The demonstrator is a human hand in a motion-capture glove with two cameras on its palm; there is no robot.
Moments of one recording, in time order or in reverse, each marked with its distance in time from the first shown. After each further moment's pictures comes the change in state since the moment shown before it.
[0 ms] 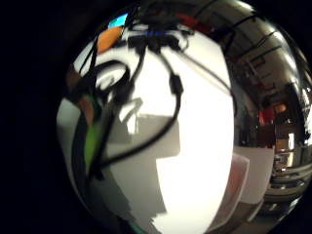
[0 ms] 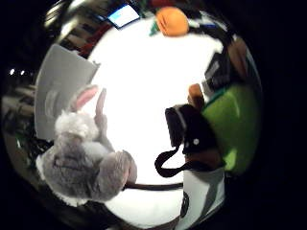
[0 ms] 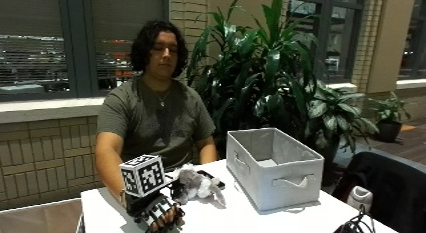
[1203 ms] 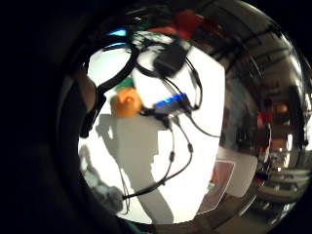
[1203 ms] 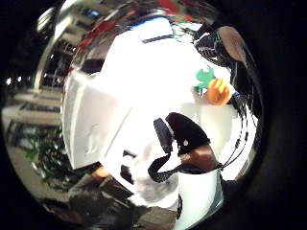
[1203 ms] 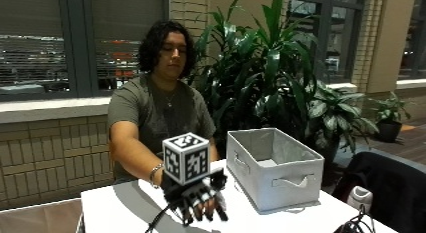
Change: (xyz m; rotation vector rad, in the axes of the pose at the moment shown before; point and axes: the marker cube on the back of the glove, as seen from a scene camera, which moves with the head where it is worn) arm -0.032 -0.131 -0.050 -0.258 0.055 0.136
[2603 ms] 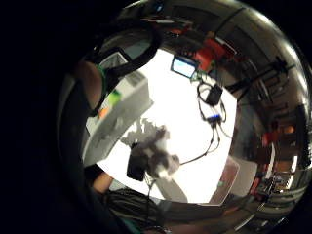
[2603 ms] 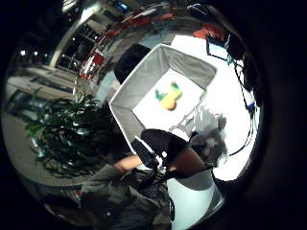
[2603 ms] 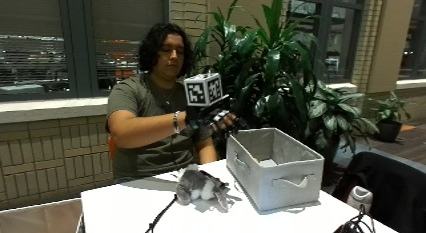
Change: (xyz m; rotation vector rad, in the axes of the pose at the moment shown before) arm -0.205 0.154 -0.125 0.106 -0.135 -0.271
